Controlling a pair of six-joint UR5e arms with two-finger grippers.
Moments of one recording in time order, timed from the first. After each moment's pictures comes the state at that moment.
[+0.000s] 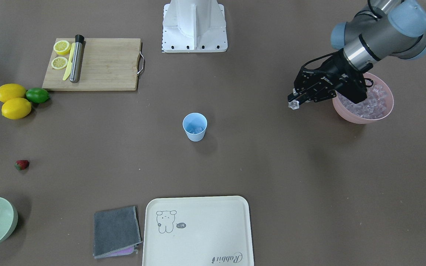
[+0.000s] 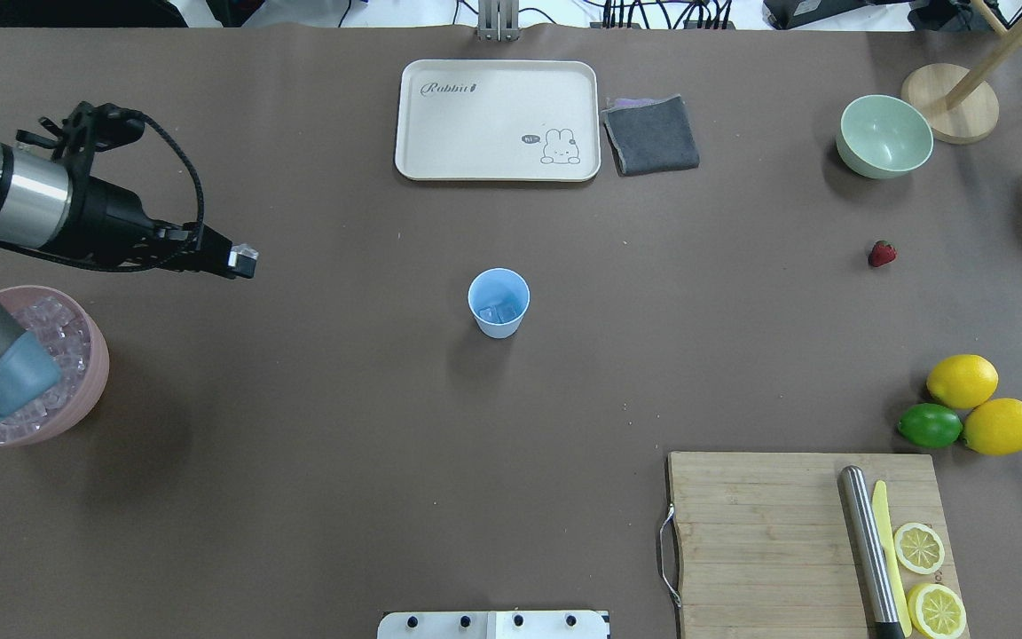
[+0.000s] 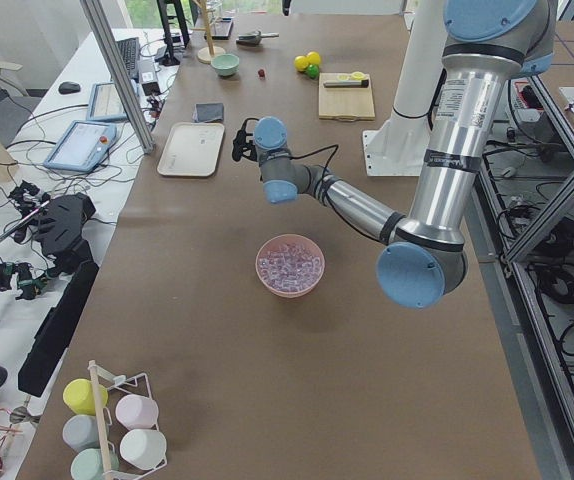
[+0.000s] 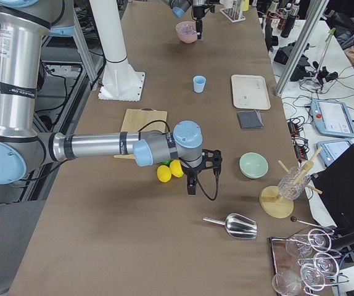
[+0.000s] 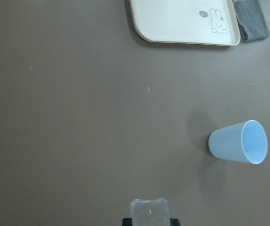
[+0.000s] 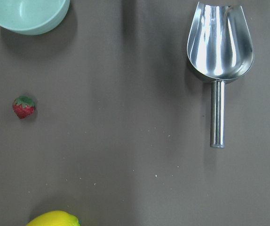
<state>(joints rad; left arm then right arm) -0.86 -1.83 -1.77 -2.41 -2.30 -1.19 1.46 -1.75 1.83 -1.37 2.33 0.31</state>
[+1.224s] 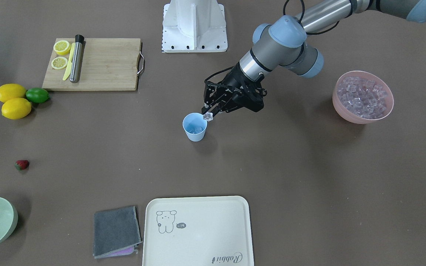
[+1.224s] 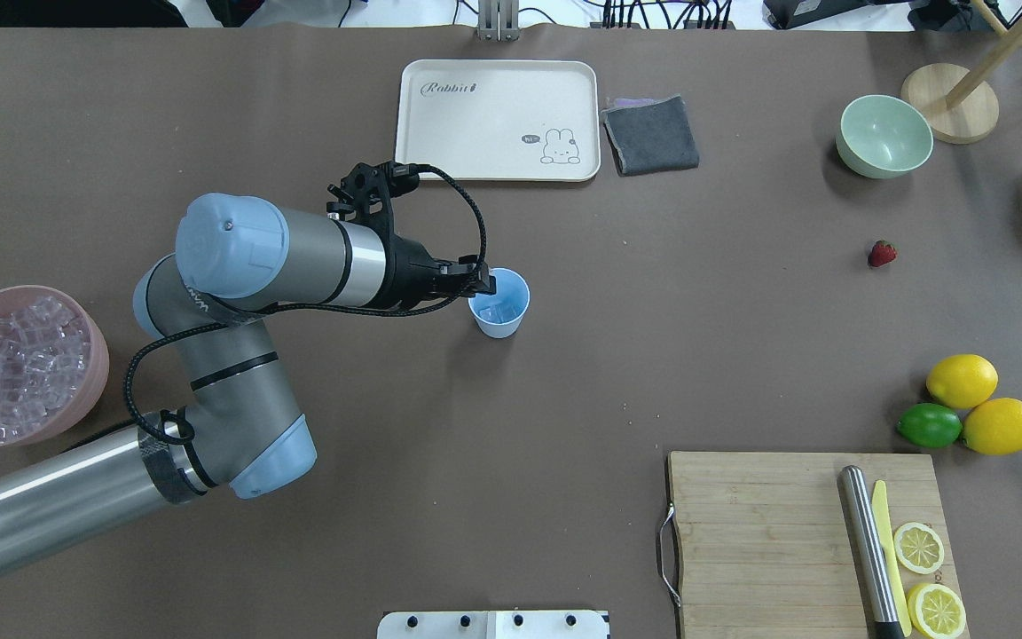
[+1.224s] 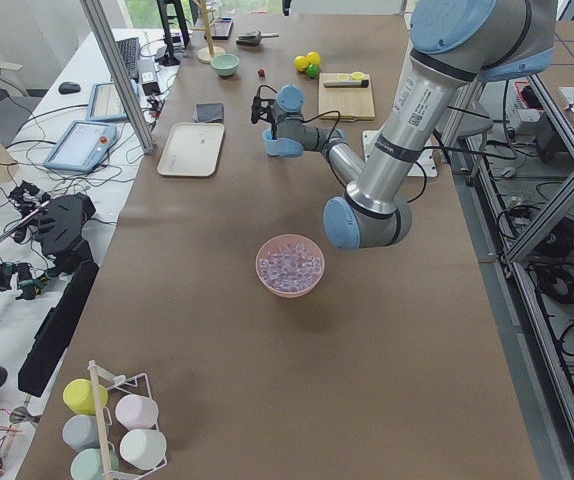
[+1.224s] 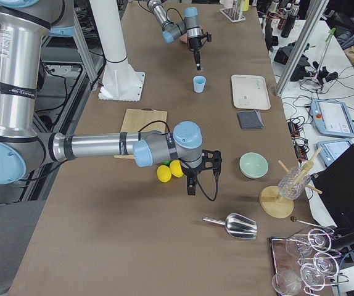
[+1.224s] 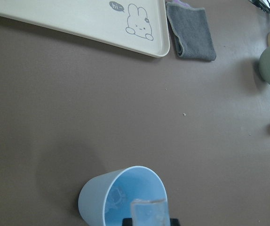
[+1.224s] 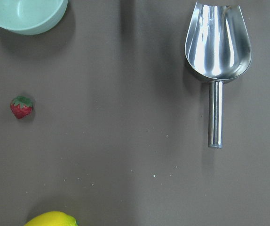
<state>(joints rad) -0.56 -2.18 -1.57 -2.41 -1.87 -1.39 1.46 -1.75 1.83 -1.37 2.33 0.31</state>
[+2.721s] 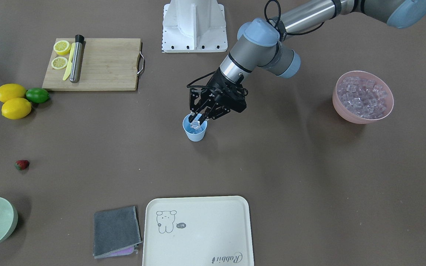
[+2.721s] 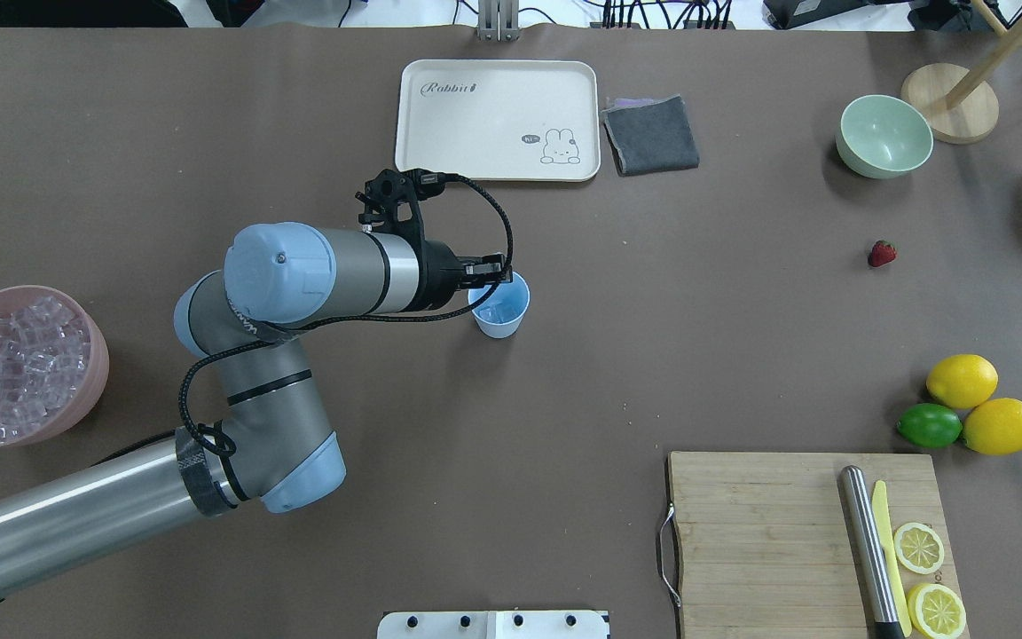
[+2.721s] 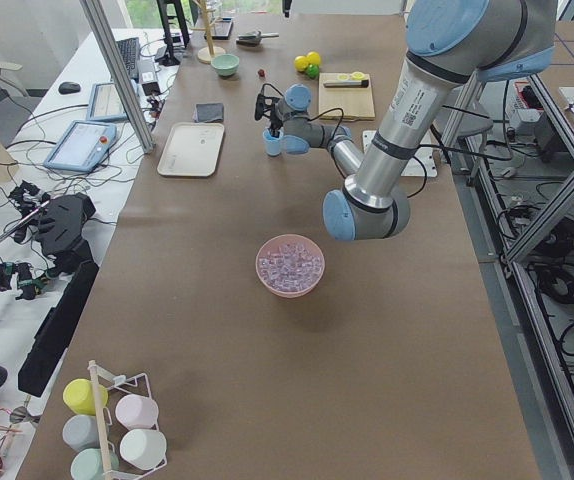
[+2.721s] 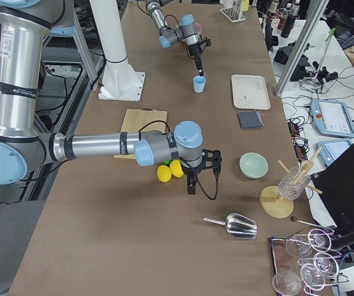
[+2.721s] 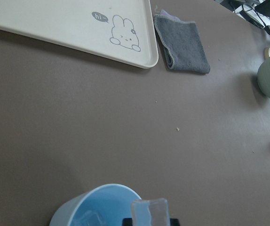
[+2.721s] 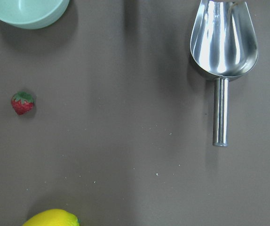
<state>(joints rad) -0.52 -2.22 -1.51 -2.41 -1.71 -1.34 1.45 -1.75 1.83 -1.37 2.33 0.31</state>
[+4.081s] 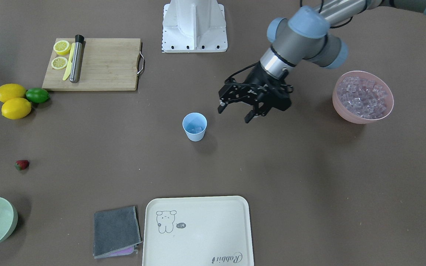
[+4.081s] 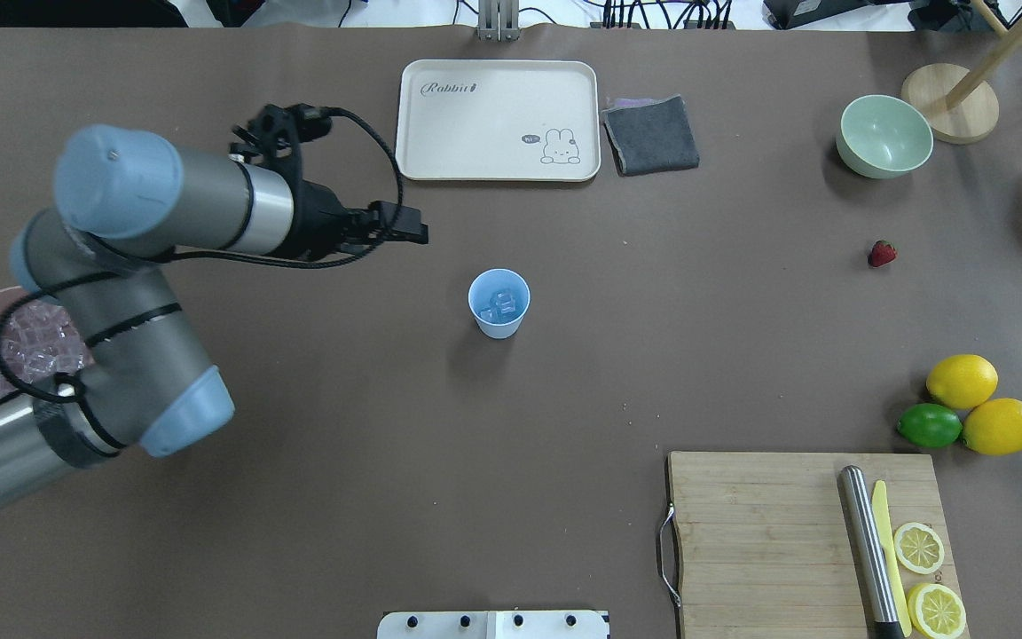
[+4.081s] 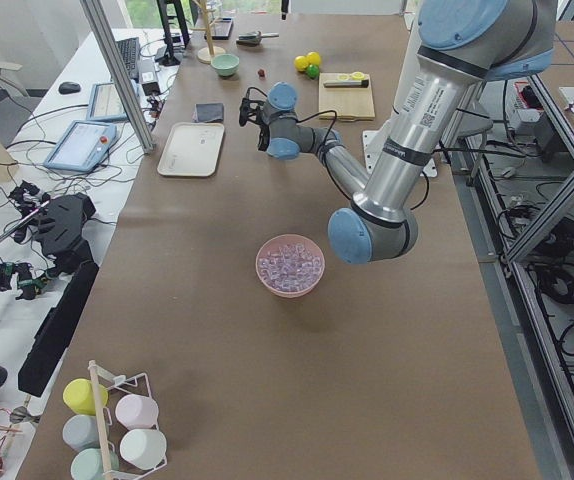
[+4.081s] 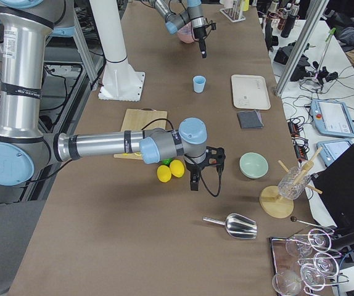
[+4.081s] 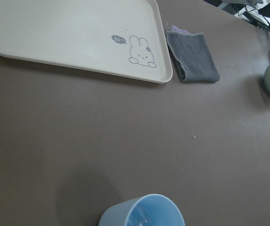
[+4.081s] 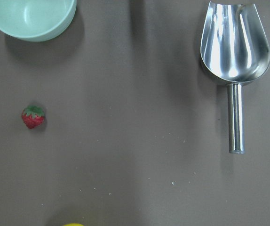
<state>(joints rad) -0.75 -2.02 -1.75 -2.23 -2.01 -1.26 1.40 -1.70 1.82 -1.37 2.32 0.42</state>
